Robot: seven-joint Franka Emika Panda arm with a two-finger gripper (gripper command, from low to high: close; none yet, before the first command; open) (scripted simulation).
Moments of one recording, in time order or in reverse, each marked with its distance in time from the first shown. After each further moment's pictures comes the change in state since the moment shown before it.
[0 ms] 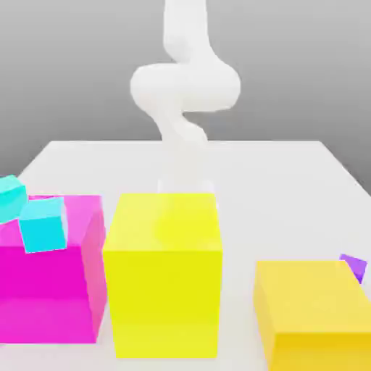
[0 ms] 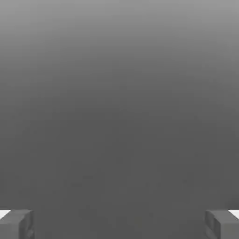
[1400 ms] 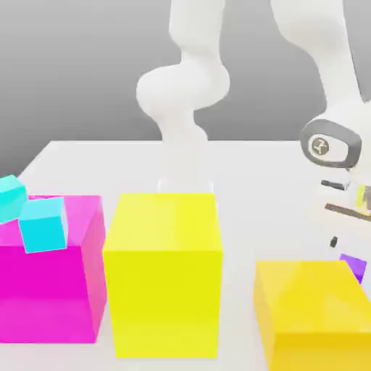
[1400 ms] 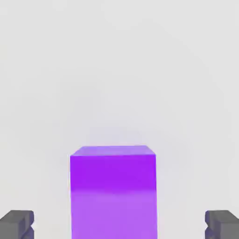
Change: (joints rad) arm 0.724 1.052 0.066 -0.241 -0.075 0.543 -1.559
